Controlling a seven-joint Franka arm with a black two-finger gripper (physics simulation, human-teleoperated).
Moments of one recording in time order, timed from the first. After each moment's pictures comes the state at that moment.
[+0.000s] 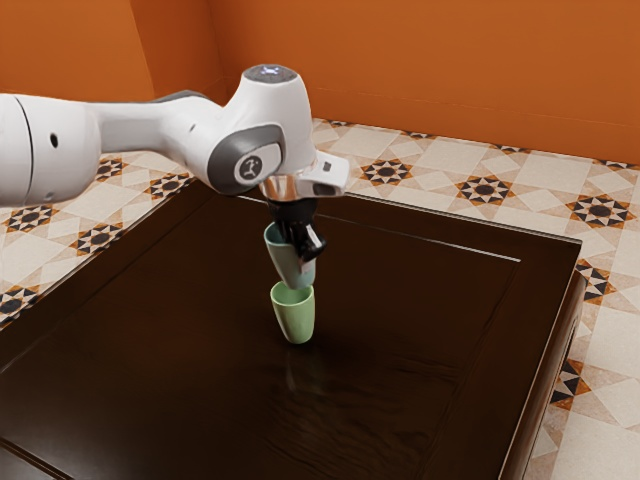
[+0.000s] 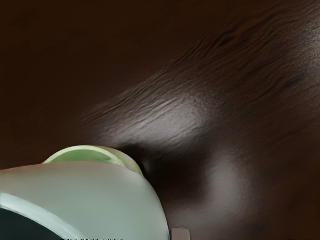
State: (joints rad) arm 0.04 0.22 -0.32 -1.79 0.15 2.06 0.13
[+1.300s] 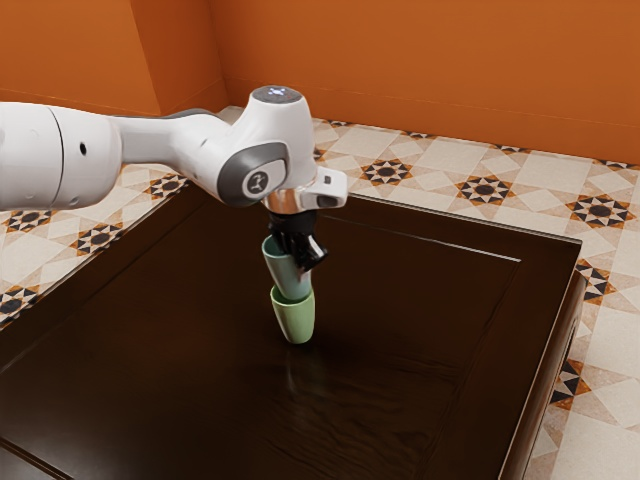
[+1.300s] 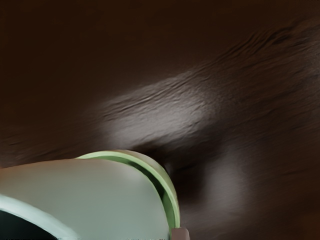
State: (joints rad) arm 0.05 0.32 -0.30 -1.75 0.19 2.08 0.03
